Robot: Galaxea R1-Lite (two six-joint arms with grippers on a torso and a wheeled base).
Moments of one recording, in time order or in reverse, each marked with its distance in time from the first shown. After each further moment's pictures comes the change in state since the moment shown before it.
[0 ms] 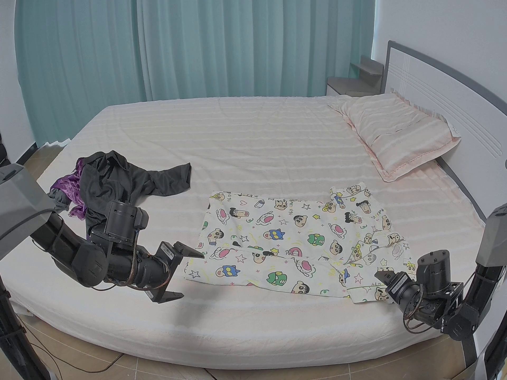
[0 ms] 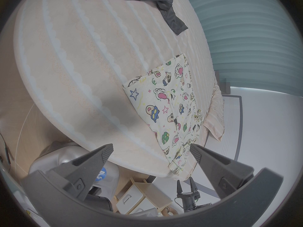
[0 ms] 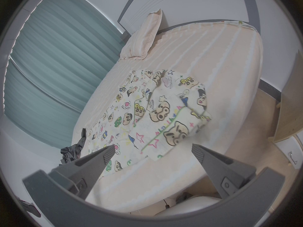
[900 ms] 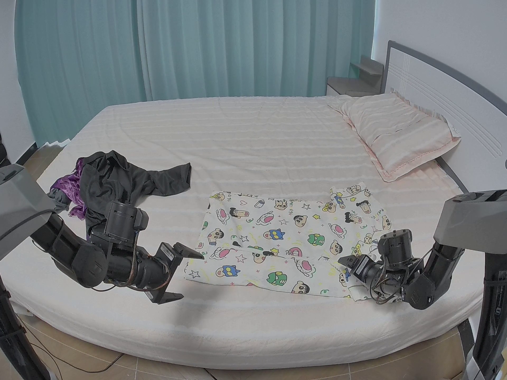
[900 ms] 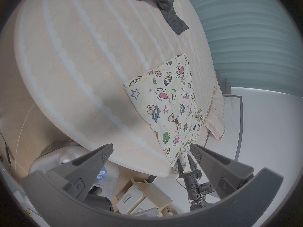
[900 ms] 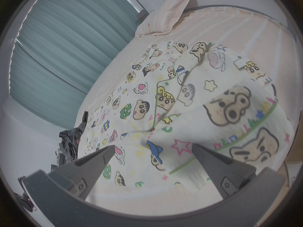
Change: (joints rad) left arm 0.000 0.000 0.005 -0.001 0.000 0.000; right arm -0.050 0.274 -0.452 0.174 0.213 -0.170
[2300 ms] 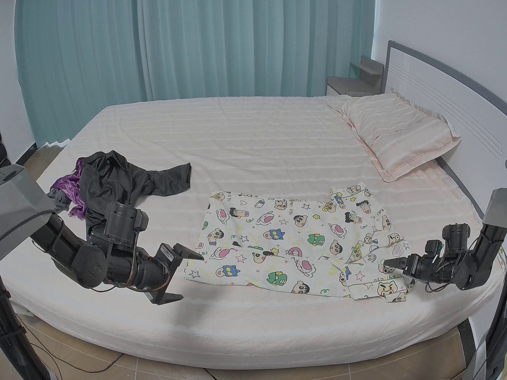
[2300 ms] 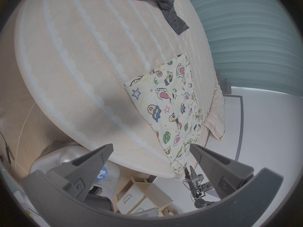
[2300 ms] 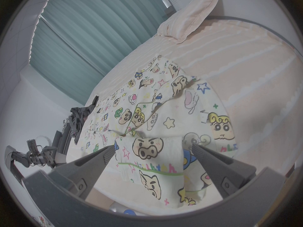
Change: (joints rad) left arm 0.000 0.000 0.005 0.000 0.000 0.002; right arm -0.475 -0.057 0.079 0.039 0.546 -0.590
